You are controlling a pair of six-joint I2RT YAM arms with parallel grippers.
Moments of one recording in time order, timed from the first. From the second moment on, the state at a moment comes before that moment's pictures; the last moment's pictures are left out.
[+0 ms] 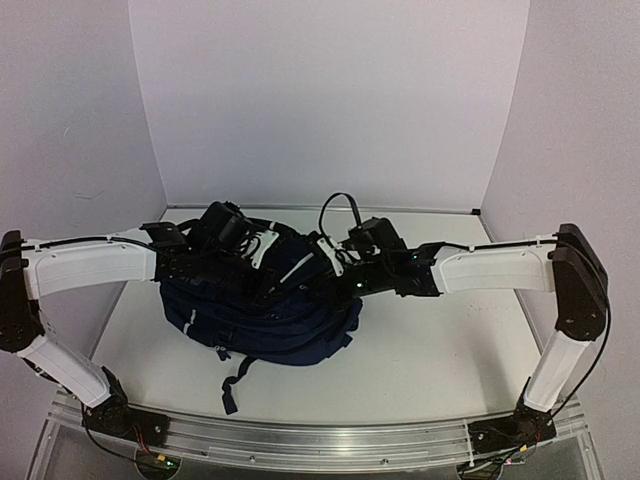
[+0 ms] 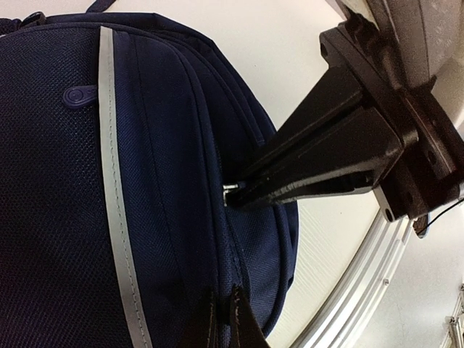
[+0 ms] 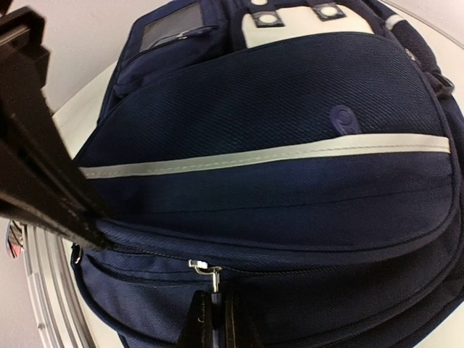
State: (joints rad) left arm -0.86 1.46 1.09 -0.44 0.26 -0.29; right arm 0.89 1.78 1.20 -0.07 -0.26 0.14
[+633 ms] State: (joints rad) left arm -0.87 1.41 1.07 -0.54 0.18 -0.31; right arm 0.66 1.95 1.28 0.00 -0.40 0.20
